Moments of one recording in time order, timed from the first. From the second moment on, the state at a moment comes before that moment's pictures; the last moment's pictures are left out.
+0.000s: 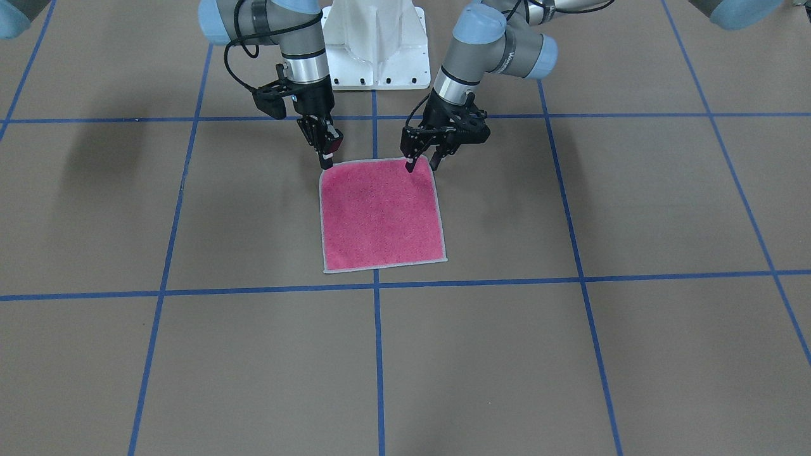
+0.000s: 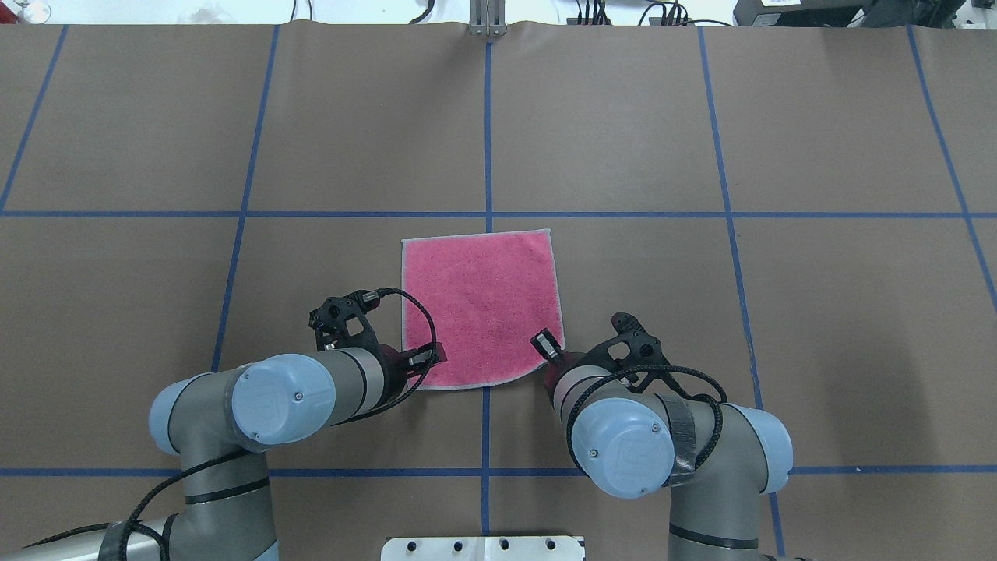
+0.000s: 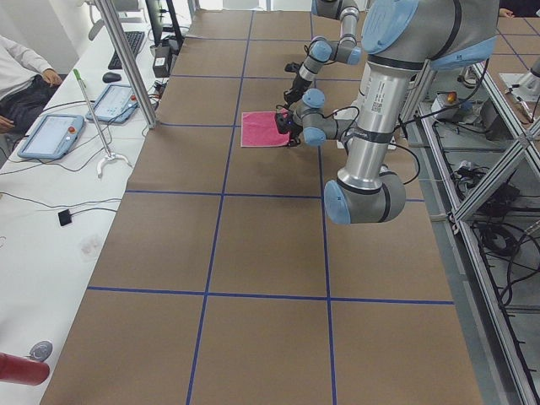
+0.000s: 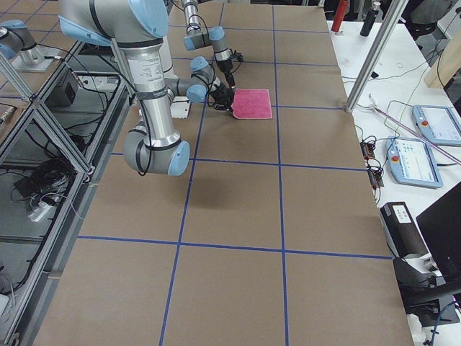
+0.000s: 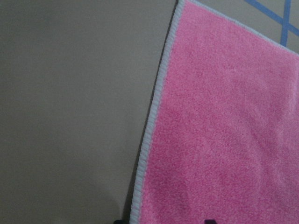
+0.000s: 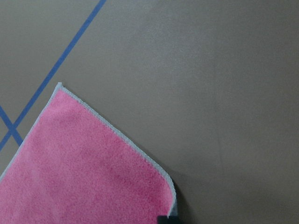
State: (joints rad) left arm -0.29 -1.99 -1.74 -2.10 -1.50 -1.73; right arm 0.20 -1.14 1.85 -1.38 1.25 2.32
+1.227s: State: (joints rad) left arm -0.29 -1.99 -1.74 -2.16 -1.51 -1.64; right arm 0.20 -1.15 1.85 -1.38 1.24 2.32
